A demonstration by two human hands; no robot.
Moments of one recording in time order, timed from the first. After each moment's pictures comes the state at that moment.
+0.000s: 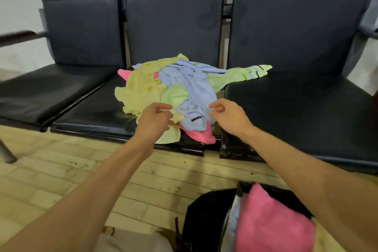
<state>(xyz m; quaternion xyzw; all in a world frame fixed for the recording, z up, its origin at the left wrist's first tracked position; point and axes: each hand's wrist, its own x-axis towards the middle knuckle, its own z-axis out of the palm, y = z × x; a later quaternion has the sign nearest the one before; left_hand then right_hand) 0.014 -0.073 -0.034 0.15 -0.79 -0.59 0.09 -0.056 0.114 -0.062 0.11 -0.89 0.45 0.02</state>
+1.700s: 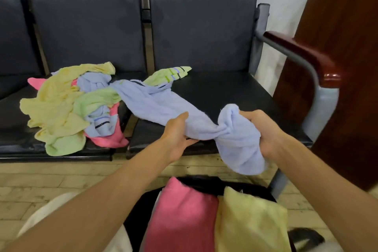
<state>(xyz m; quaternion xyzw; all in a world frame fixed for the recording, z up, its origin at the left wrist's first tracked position) 0.004 0.186 -0.056 0.12 -0.59 -0.78 -0.15 0.041 0.374 -0.024 -0.17 -0.53 0.82 -0.12</state>
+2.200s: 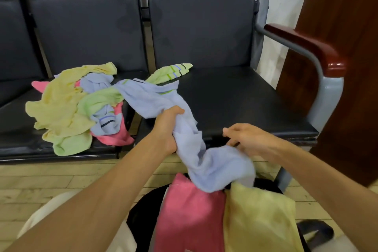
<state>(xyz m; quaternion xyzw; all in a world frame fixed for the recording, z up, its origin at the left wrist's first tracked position) 0.021 0.164 -0.031 0.14 -0.54 -0.81 -0.16 0.050 0.355 -0.054 -0.10 -0.85 0.49 -0.16</state>
